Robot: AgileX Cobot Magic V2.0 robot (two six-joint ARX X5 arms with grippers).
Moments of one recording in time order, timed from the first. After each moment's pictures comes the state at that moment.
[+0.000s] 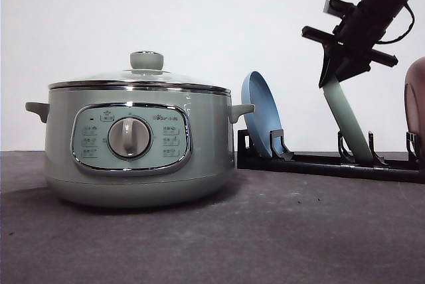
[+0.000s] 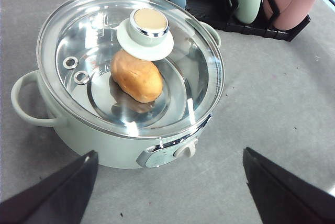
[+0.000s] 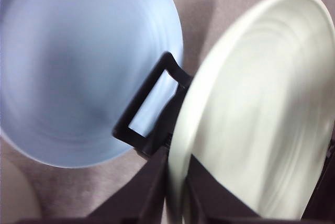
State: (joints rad) left_arx -0.19 0.84 1.10 -0.90 0.43 0.01; right_arx 0.10 1.84 1.60 -0.44 -0.27 0.22
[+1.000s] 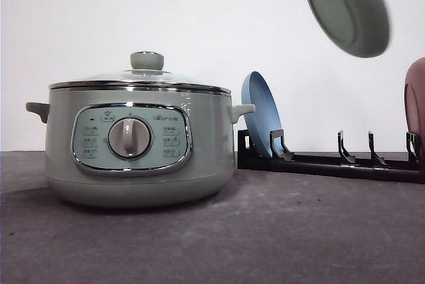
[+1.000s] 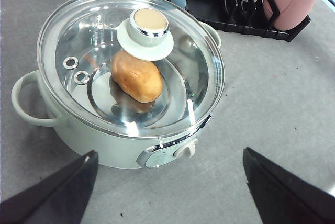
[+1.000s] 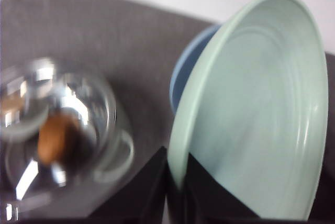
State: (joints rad) left_arx -0.19 0.84 1.10 -0.90 0.43 0.01; right_arx 0.31 1.41 1.67 -0.88 -0.18 -0.05
